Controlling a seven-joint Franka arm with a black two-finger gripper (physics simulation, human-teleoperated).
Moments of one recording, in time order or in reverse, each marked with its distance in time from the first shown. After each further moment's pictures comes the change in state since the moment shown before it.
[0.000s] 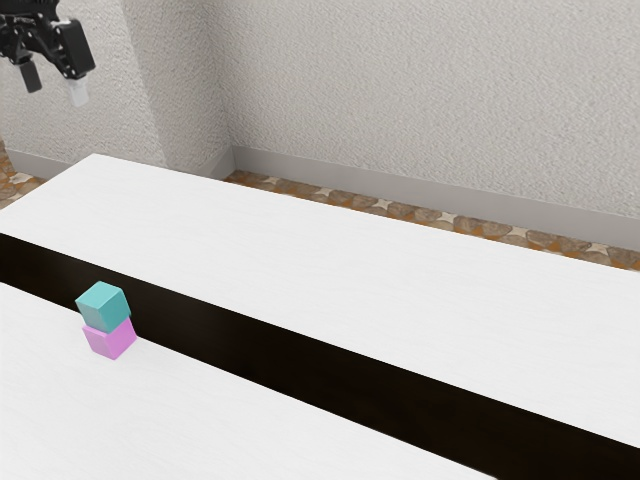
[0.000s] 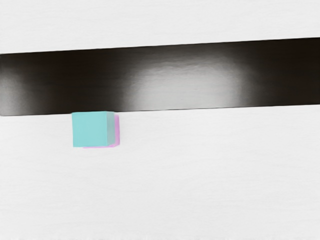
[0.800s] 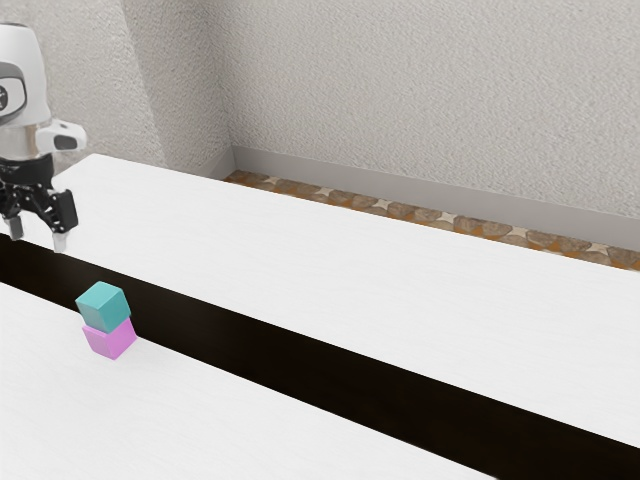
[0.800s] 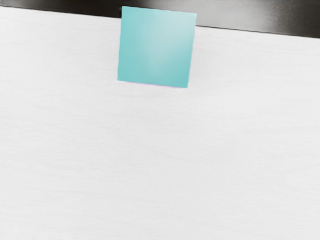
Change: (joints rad) arm 0.023 -0.075 0.228 -0.660 0.104 0.403 0.007
